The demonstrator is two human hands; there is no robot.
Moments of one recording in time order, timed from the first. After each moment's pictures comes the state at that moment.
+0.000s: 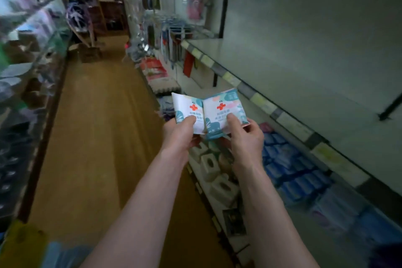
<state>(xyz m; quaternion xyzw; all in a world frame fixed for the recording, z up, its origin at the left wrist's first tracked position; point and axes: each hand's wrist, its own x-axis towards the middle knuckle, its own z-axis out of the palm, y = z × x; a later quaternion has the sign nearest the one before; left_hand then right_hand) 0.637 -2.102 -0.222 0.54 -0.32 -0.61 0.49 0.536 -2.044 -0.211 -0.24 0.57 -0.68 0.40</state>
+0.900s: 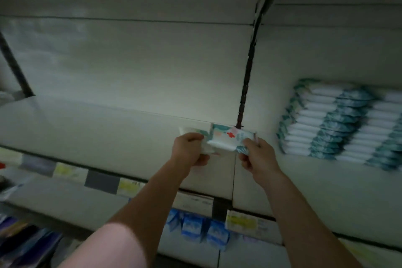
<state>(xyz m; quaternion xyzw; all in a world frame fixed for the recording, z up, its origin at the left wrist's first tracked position) 0.312 -2.197 -0.197 0.31 -0.65 -0.67 0.16 0.245 -2.056 -0.208 0.02 0.67 -0.73 0.14</state>
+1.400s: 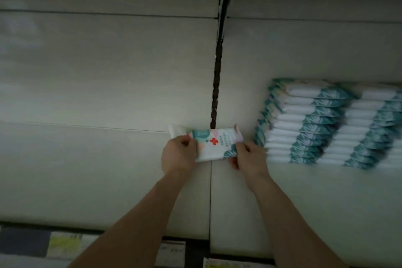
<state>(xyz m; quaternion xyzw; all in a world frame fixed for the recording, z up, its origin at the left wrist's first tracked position) 0.217 -2.184 -0.231 0.29 -0.81 -0.47 0.22 0.172 -2.045 -0.237 0.04 0.74 -0.67 0.02</state>
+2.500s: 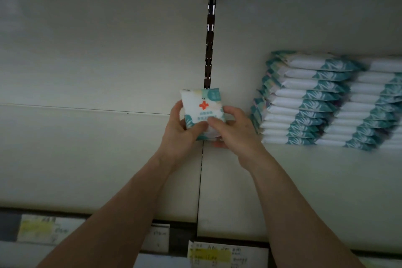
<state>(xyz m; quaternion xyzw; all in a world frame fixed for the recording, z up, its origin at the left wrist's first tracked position) 0.223 -2.169 -0.232 0.07 -0.67 -0.72 0.18 0.188 -2.046 -0.213 -0.11 0.74 -0.66 0.07</state>
